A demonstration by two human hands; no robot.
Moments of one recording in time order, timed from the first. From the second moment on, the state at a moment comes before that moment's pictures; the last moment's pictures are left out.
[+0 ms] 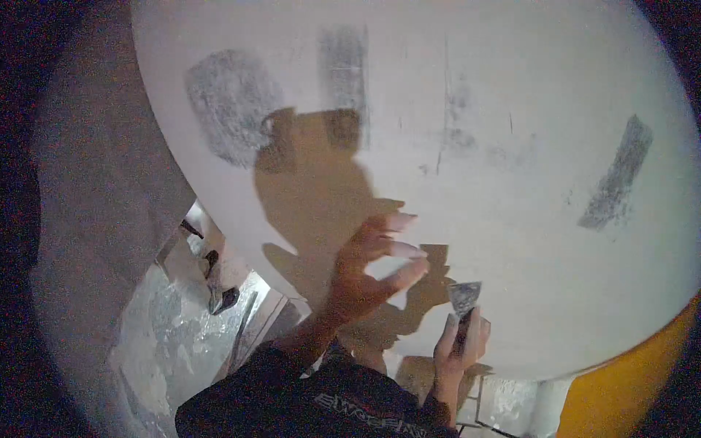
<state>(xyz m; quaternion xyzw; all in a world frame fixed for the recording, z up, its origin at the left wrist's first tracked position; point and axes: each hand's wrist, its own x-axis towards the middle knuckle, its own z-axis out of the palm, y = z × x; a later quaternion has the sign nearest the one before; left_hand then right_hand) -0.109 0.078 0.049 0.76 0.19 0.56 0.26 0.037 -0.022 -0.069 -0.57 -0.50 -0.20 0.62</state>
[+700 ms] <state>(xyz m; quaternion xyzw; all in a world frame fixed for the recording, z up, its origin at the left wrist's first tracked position) -0.041 0.119 0.138 0.79 0.11 0.54 -0.25 0.114 -0.048 0.041 -0.51 -0.54 -0.25 0.62</state>
